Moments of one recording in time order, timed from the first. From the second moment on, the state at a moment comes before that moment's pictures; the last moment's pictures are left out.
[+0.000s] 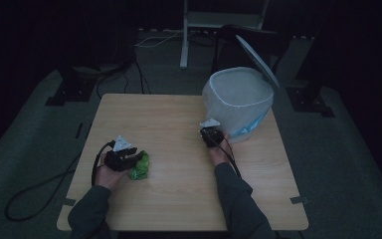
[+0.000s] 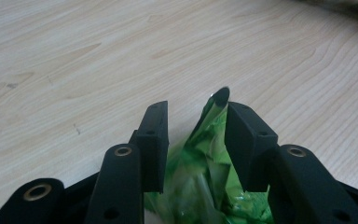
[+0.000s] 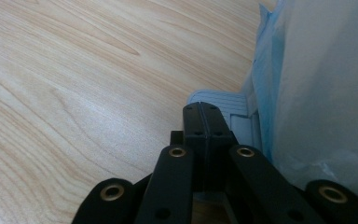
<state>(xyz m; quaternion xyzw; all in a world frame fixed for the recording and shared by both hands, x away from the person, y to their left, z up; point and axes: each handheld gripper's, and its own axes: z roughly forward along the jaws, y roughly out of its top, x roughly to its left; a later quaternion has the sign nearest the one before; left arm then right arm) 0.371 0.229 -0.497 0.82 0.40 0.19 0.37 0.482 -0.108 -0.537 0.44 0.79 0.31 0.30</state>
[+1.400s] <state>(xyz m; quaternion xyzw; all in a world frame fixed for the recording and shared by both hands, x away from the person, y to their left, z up) 0.413 0.247 -0.490 0.80 0.46 0.19 0.34 0.482 -0.109 -0.538 0.43 0.79 0.31 0.30</state>
